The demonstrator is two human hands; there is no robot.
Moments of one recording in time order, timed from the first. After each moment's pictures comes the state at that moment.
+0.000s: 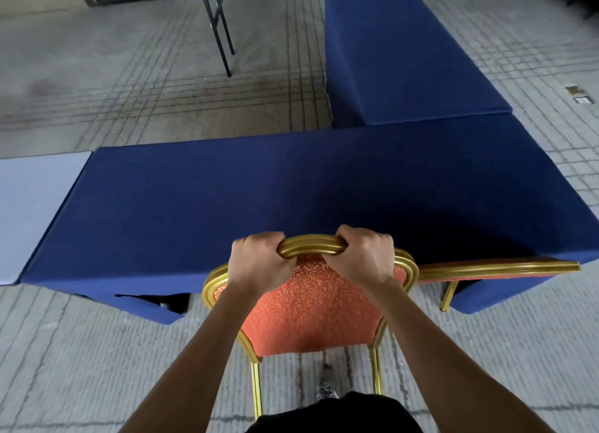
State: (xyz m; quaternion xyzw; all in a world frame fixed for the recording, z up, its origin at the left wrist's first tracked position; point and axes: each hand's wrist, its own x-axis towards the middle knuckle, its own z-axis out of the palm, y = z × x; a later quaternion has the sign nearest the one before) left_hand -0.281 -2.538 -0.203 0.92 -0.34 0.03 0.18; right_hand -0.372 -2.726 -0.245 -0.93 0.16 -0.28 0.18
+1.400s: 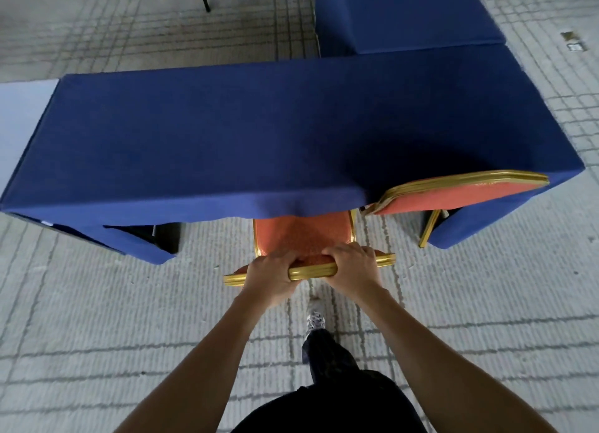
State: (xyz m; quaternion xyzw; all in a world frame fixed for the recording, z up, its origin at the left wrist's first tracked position) left_hand -0.438 -2.465 -0.341 0.91 -0.35 -0.20 0.07; right_hand -0.534 -2.640 -0.366 -0.96 0.19 0.11 0.17
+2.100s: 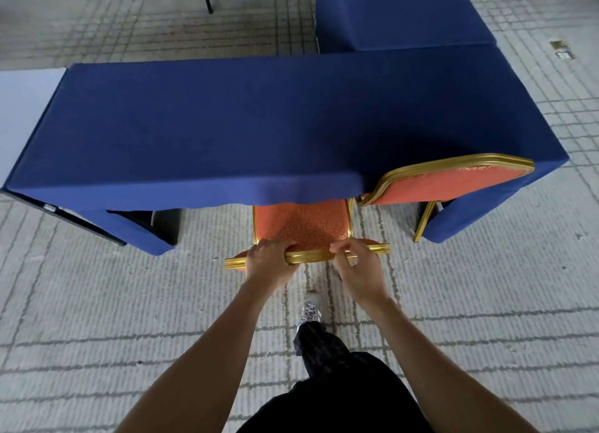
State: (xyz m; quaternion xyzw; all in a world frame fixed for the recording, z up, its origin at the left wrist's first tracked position) left_hand -0.471 -2.445 -0.351 0.94 -0.26 -0.19 0.12; right_hand -0.604 -2.596 -0.332 -0.82 0.29 -0.12 0.48
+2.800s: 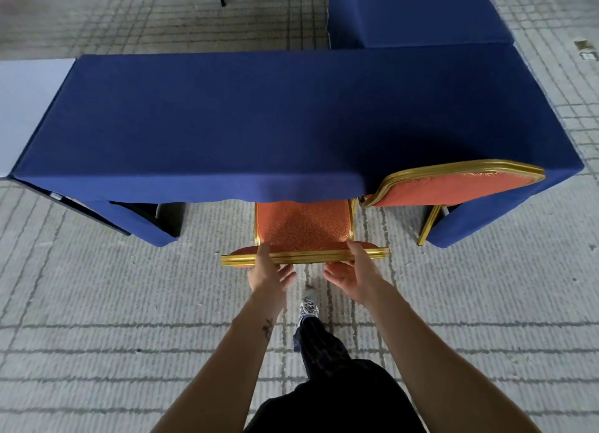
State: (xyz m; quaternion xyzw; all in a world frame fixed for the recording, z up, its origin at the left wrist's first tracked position) left_hand -0.506 -2.474 -0.340 0.56 0.42 -0.28 0.66; right_hand -0.580 -2.633 -0.357 -0.23 0.55 0.05 0.80
